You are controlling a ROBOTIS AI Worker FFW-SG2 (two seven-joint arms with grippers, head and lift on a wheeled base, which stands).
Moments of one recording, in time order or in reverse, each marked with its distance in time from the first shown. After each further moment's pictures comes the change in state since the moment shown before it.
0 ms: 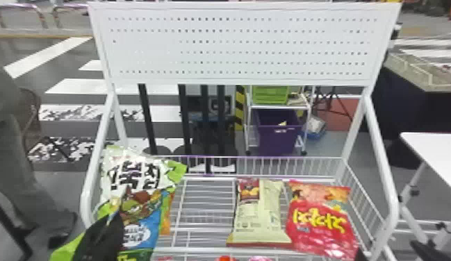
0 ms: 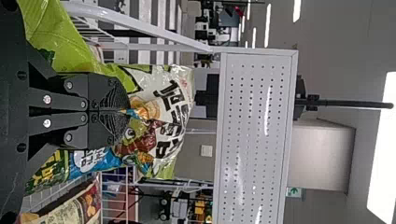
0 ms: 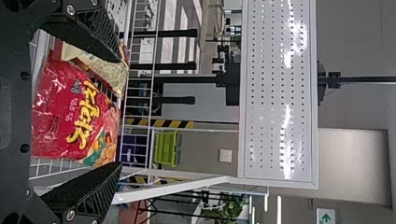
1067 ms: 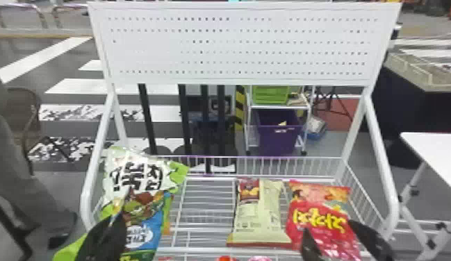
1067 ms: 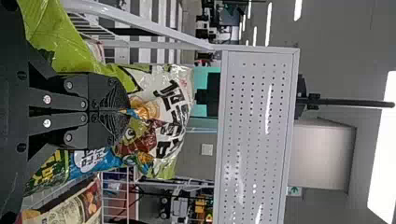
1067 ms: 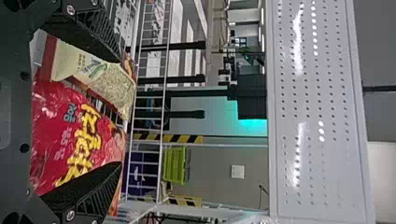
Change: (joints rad) left arm -0.001 -0.001 -0.011 0.004 -0.006 0.000 0.000; right arm -0.363 -0.079 0.192 0.290 -0.004 0.092 -0.096
